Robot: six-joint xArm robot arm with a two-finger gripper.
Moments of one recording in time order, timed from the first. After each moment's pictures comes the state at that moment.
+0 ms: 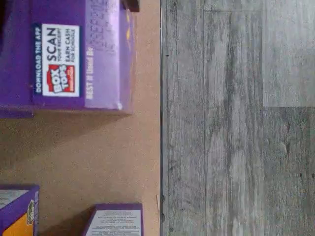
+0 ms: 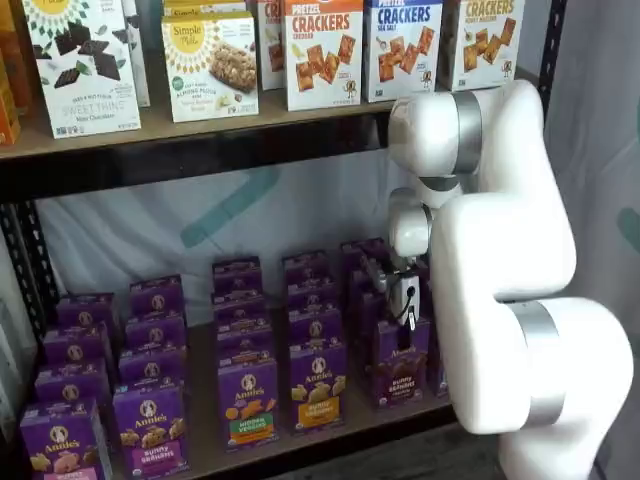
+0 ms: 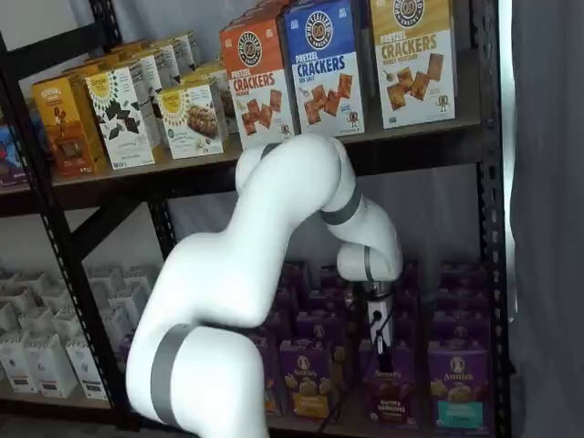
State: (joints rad) arm -0.17 1.06 -1.60 -0.06 0.59 -1.68
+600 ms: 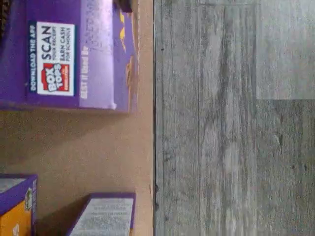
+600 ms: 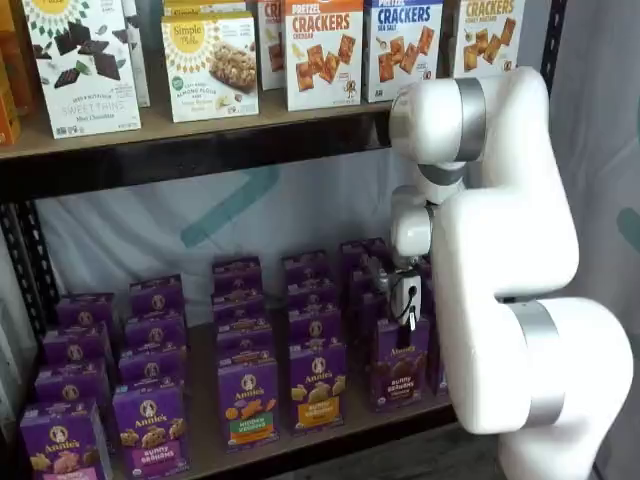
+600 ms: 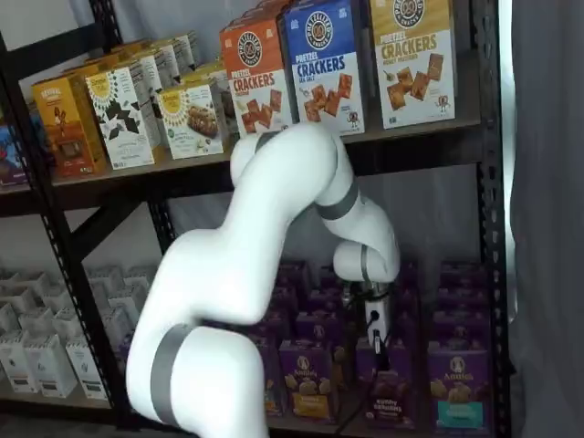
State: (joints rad) arm -0.17 0.99 -1.49 -0.02 0.53 -1.72
